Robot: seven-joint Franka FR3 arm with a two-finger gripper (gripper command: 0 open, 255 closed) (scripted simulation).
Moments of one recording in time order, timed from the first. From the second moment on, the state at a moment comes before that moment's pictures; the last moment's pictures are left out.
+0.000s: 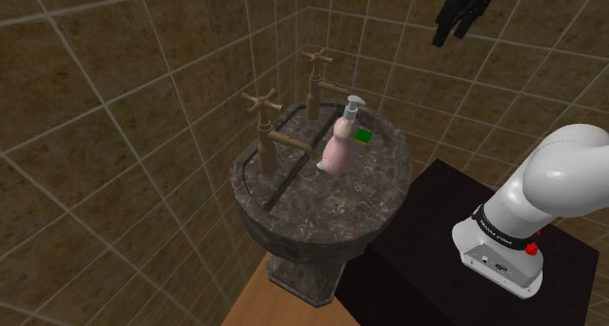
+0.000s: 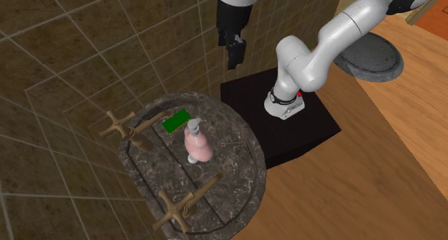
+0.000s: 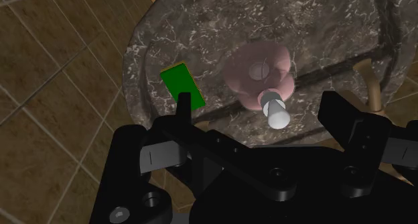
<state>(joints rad) 0.00 -0.82 0.03 -2.27 0.00 1.56 0.08</state>
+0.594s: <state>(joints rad) 0.01 -0.69 0.09 -2.36 0.02 1.80 0.13</state>
